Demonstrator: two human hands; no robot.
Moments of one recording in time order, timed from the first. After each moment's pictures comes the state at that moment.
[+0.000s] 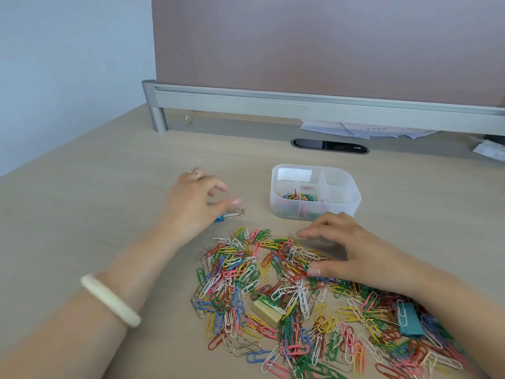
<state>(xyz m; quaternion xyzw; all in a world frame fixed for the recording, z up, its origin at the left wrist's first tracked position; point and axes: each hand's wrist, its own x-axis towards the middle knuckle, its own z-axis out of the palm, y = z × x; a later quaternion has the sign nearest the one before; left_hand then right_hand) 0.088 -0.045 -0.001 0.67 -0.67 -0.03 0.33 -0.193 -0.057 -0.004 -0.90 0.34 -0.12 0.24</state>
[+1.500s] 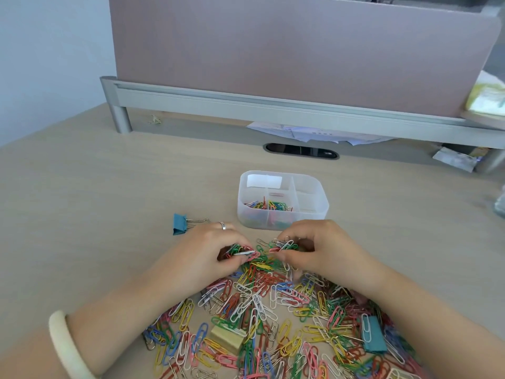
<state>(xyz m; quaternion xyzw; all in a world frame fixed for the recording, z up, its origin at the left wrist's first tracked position) 0.029 -0.027 -0.016 0.51 -0.81 -0.14 0.26 -0.185 -0.059 0.009 -0.81 0.41 -0.21 0.36</state>
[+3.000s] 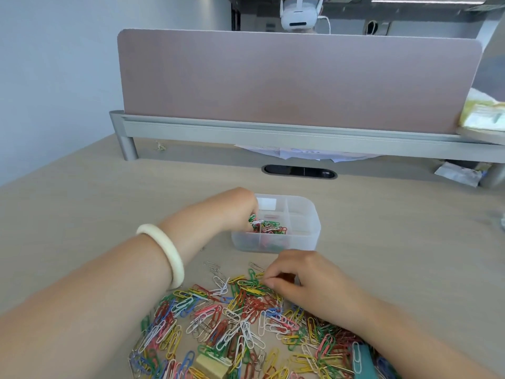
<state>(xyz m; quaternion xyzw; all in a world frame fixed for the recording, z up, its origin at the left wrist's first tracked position) -0.009 -0.131 0.038 0.60 -0.80 -0.07 0.00 -0.188 -0.059 0.004 -0.89 0.36 -0.18 0.23</state>
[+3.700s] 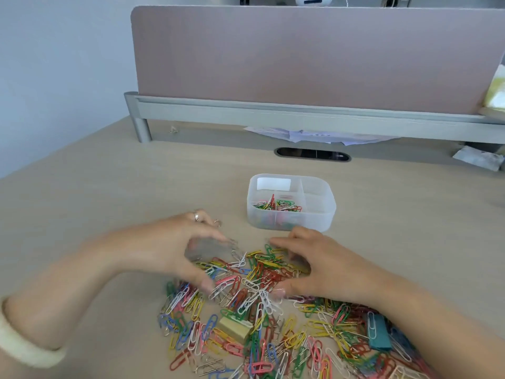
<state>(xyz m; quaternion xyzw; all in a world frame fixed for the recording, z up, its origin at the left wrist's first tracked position) 0.072 -0.013 0.032 0.57 -0.78 -0.24 0.03 -0.185 -0.056 0.002 -0.91 0.37 -0.05 0.20</state>
